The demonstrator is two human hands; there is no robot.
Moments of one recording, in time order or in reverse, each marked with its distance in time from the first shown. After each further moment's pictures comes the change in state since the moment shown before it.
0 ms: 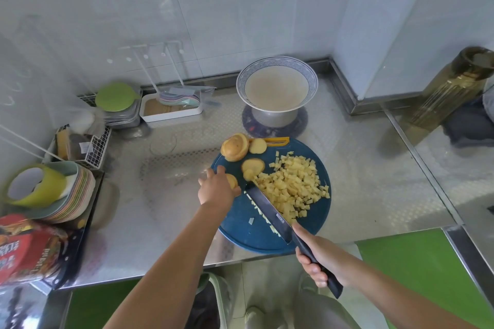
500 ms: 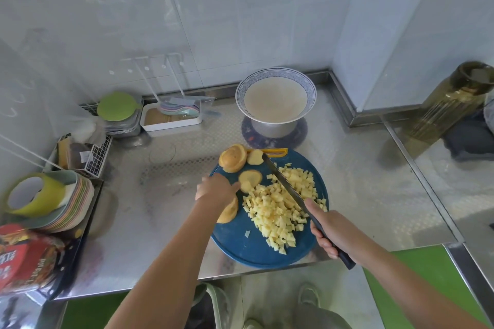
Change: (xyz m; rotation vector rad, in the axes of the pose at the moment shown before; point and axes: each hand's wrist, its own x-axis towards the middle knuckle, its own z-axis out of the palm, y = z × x) left_hand 0.013 0.017 -0.026 0.055 -0.100 -0.036; right_hand -0.015 -0.049 -0.043 -0.167 0.228 -0.271
